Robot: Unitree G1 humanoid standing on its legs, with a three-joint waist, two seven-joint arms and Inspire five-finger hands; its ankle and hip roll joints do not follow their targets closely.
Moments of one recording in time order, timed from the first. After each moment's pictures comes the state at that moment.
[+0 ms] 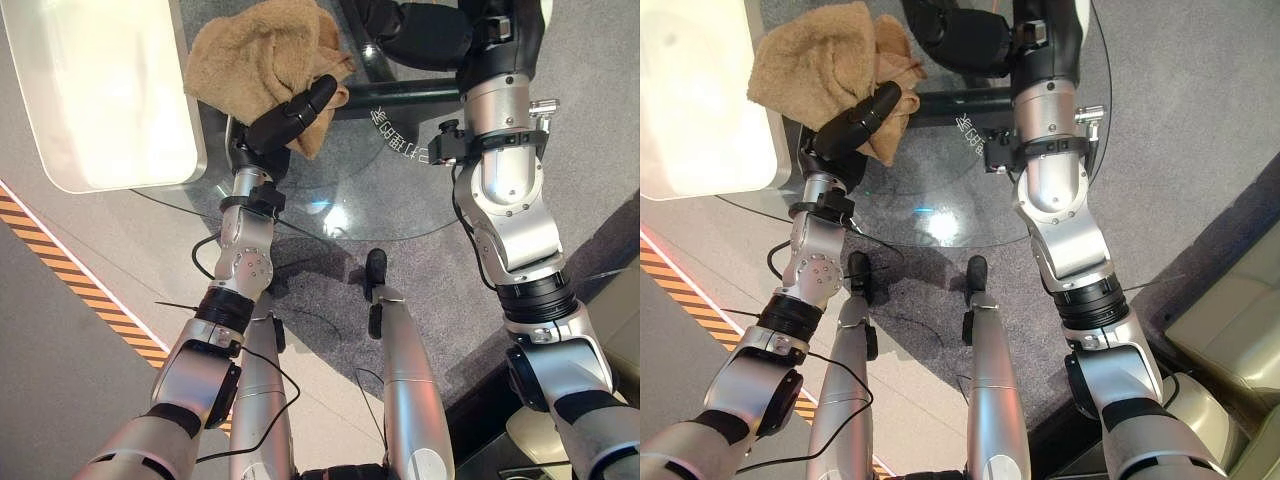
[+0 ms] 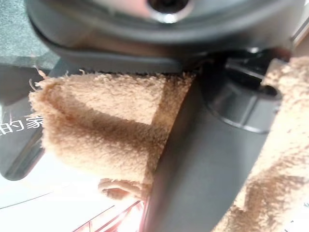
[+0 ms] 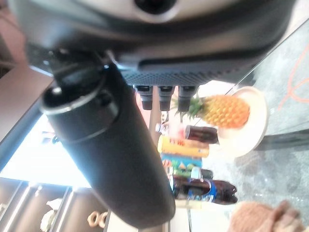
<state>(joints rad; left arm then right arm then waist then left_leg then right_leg) -0.87 0.24 -0.16 0.53 -1.07 -0.33 -0.06 -0.93 -0.42 0.19 0.00 0.20 -0.04 -0.34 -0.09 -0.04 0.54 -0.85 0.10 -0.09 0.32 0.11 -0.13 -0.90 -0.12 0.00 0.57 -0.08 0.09</state>
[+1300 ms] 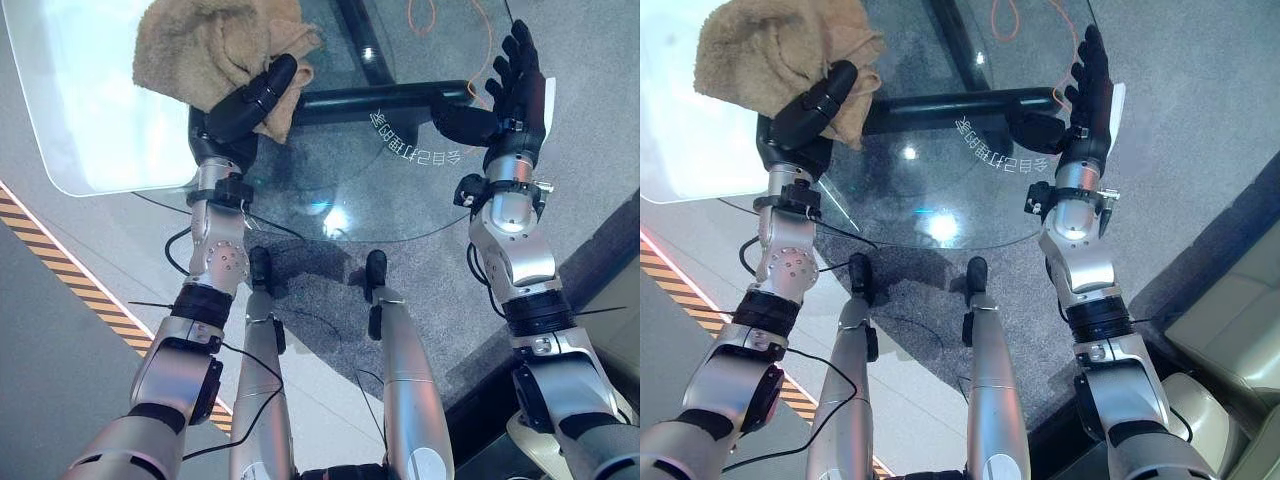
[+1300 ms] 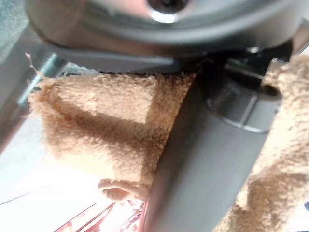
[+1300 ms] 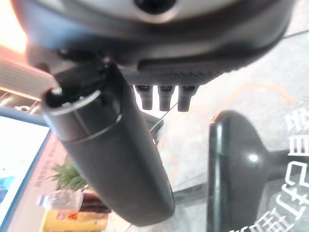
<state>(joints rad) -0.87 0.34 -0.13 0.54 -1.17 -0.39 -0.15 -0.81 -0.44 0.11 0.31 0.31 0.01 -0.49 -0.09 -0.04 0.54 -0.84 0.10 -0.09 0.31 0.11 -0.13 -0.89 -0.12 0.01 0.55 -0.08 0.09</state>
